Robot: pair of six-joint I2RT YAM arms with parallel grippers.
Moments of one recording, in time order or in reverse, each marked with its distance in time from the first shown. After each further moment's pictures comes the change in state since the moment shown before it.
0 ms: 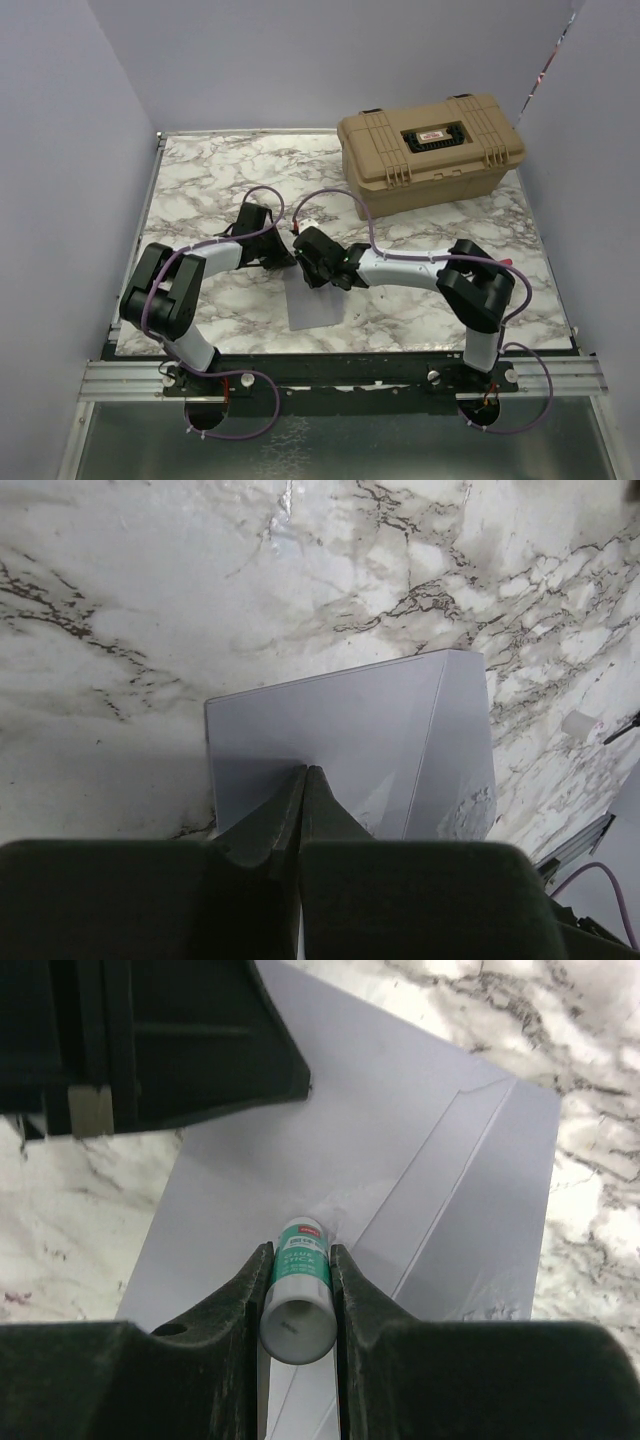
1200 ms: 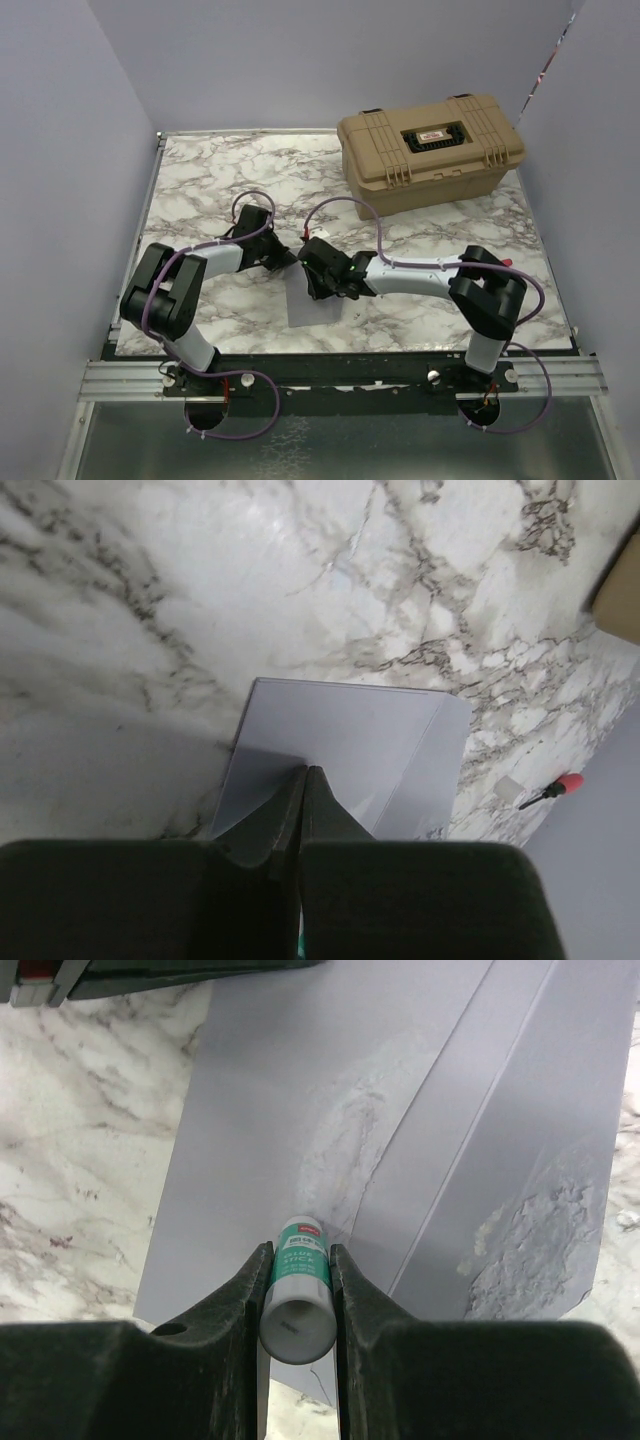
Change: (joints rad) left arm -0.002 0.005 -0.023 0.032 -0.076 -0.278; right arm 0.040 -0.064 -0.062 -0.074 -0.012 0.198
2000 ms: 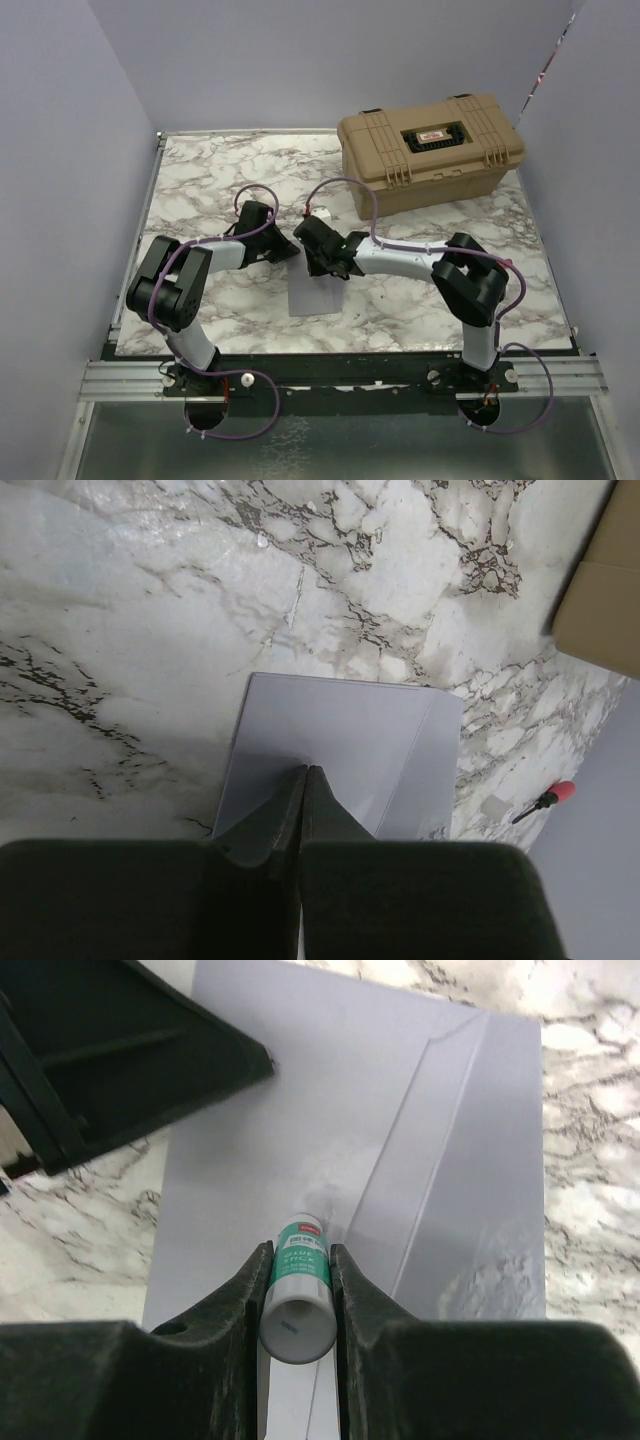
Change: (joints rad) left arm 0.001 0.064 0.025 0.138 -0.002 0.039; right arm -0.096 0.138 0.186 -0.032 0.073 0.005
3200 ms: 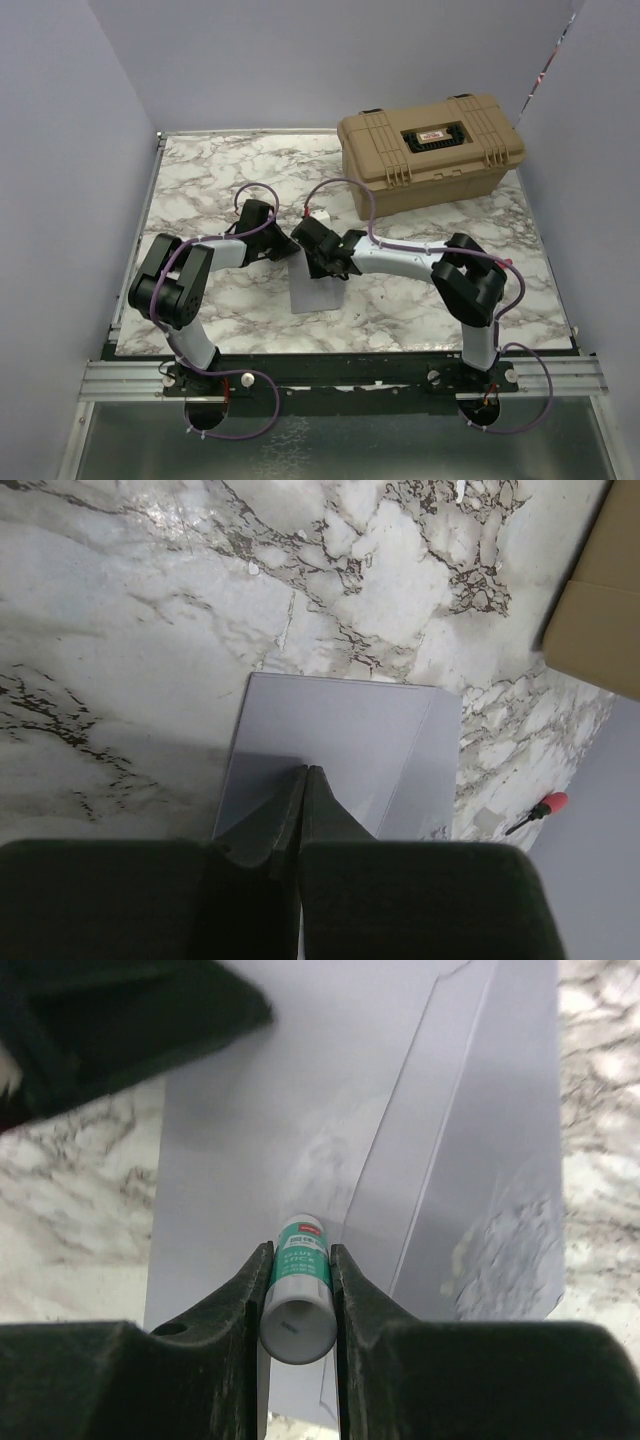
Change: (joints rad) left arm 0.000 0.026 0.014 0.015 -0.016 -0.014; right arm 0.001 0.007 0.040 -0.099 -0.011 0.025
